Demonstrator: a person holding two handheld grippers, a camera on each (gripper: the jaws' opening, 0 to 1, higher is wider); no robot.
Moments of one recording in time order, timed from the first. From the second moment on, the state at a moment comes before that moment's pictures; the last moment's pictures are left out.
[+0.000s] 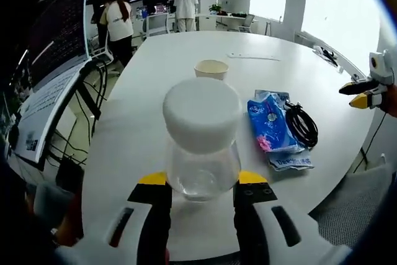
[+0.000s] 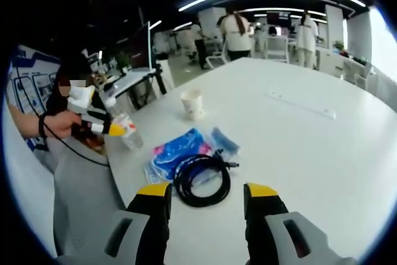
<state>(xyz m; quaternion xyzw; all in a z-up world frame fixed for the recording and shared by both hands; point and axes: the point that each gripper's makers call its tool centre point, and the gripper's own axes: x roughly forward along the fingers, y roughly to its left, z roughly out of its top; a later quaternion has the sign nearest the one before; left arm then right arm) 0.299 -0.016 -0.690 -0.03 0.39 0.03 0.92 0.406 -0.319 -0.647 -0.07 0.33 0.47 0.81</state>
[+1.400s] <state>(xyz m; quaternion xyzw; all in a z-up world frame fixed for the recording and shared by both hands) 0.368 0.010 -0.693 -0.07 0.36 0.06 0.93 0.393 -0.345 -0.650 -0.05 0.34 0.43 0.83</state>
